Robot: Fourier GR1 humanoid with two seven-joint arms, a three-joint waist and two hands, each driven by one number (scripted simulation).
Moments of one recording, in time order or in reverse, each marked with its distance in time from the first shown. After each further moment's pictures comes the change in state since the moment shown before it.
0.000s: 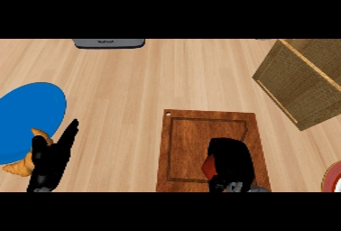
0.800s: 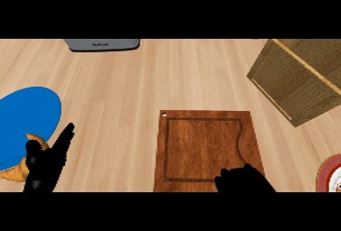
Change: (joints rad) left arm 0.039 -0.007 0.033 -0.016 -0.009 -0.011 0.006; right arm 0.130 -0.368 0.167 -0.333 0.023 -0.041 -0.474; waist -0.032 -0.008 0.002
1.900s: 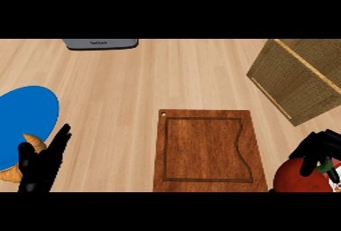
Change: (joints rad) left arm 0.028 0.003 0.025 -0.042 -0.002 -0.011 0.012; right arm 0.046 0.103 -0.697 -0.327 -0.658 -0.191 -0.091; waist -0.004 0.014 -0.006
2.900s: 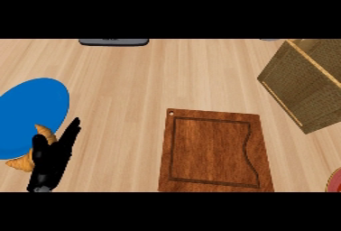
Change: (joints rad) left arm -0.064 -0.036 -0.015 0.030 -0.043 -0.028 0.016; right arm -0.539 -0.377 -0.453 0.654 -0.467 0.241 0.048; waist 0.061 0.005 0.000
